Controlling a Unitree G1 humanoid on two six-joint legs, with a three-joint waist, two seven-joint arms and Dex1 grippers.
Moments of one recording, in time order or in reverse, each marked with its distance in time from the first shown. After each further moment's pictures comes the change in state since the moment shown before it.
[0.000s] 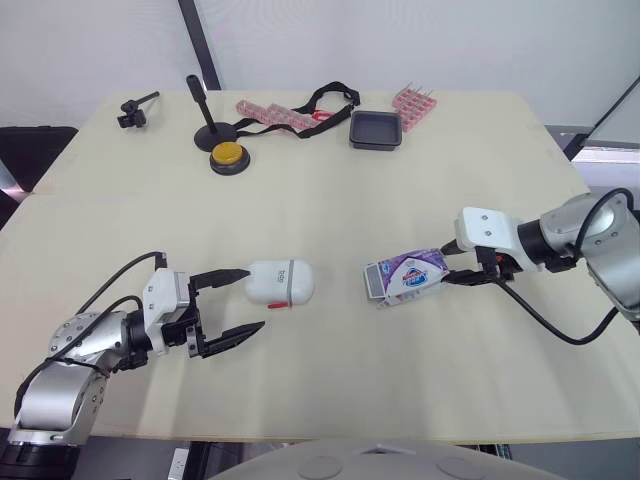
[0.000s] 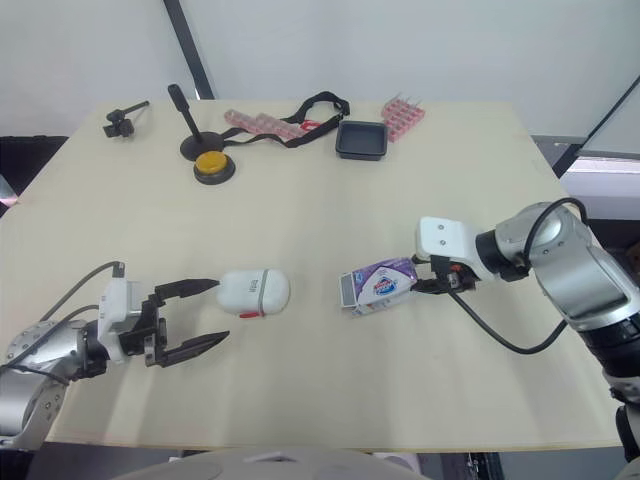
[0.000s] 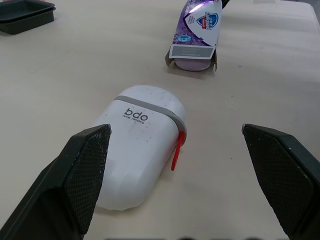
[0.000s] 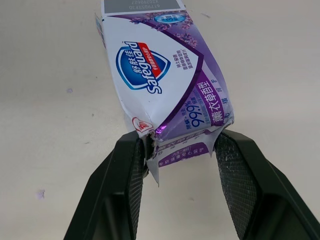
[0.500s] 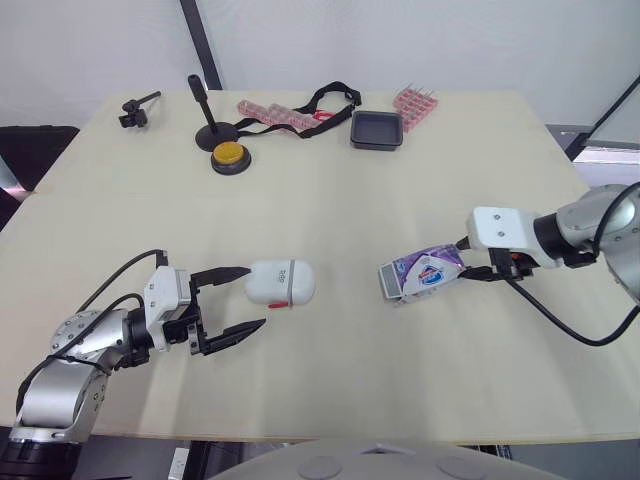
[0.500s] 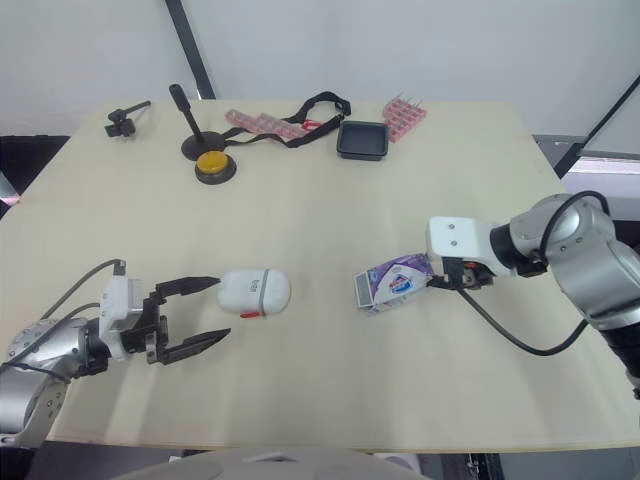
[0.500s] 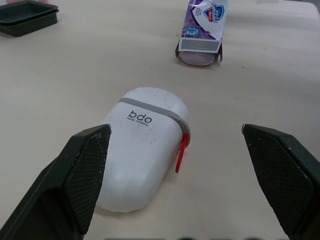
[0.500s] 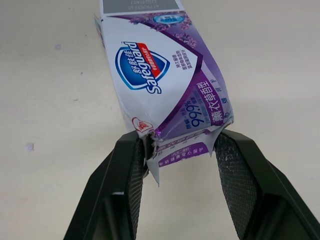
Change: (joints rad) left arm -0.009 0.000 -0.007 0.001 0.002 0.000 0.008; right arm 0.040 -0.109 -0.057 -0.006 0.003 -0.067 0.026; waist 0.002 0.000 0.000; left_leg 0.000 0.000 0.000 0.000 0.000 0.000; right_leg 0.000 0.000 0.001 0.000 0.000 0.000
